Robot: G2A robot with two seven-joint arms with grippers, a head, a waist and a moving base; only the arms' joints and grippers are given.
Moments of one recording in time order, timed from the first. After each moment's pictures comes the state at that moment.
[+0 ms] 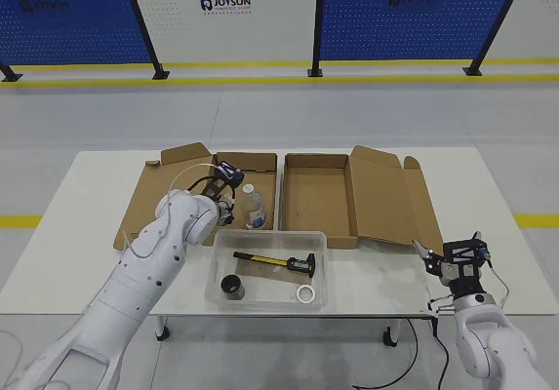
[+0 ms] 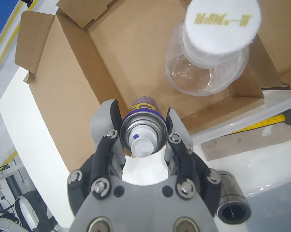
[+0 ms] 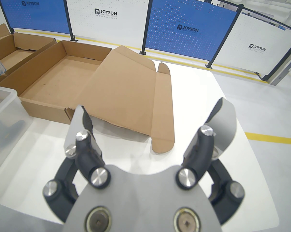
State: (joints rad) left arm 0.77 -1.20 -0.93 -1.25 1.21 -0.12 -1.02; right arm -1.73 -1.15 1.60 -1.80 -1.33 0.00 0.00
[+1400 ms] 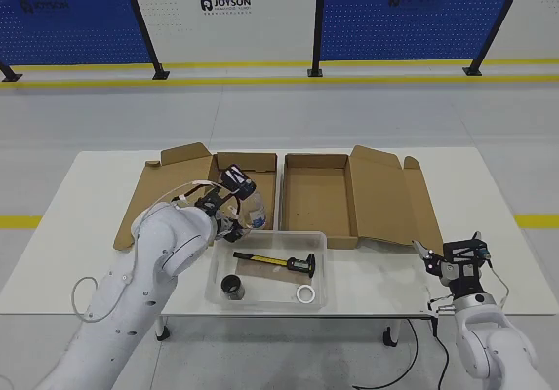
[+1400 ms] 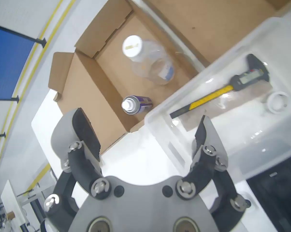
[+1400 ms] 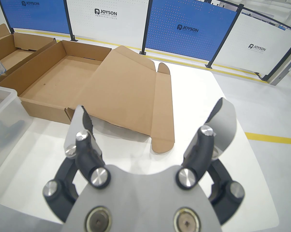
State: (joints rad) left arm 1.02 -1.15 -1.15 -1.85 1.21 -0.32 -1.25; right arm -1.73 -1.15 1.60 -1.80 -1.33 0.00 0.00
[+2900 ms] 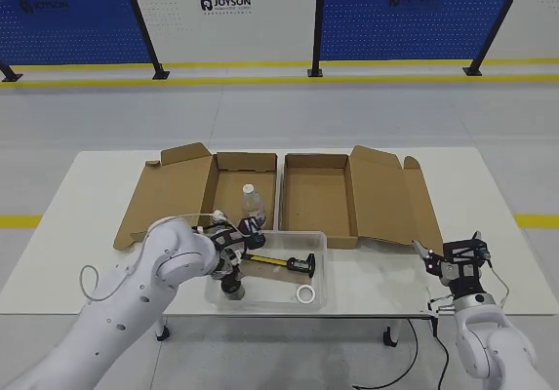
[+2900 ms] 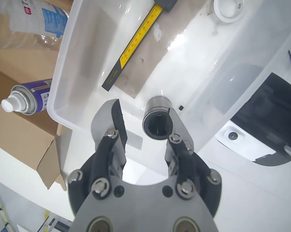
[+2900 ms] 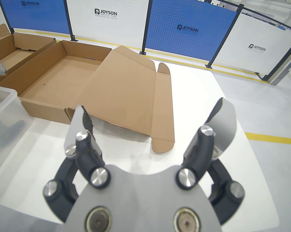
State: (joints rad) left arm 0.96 -1.02 -0.94 -1.68 0.88 -0.49 -1.33; right arm -1.73 -1.15 1.60 -1.80 -1.33 0.00 0.00
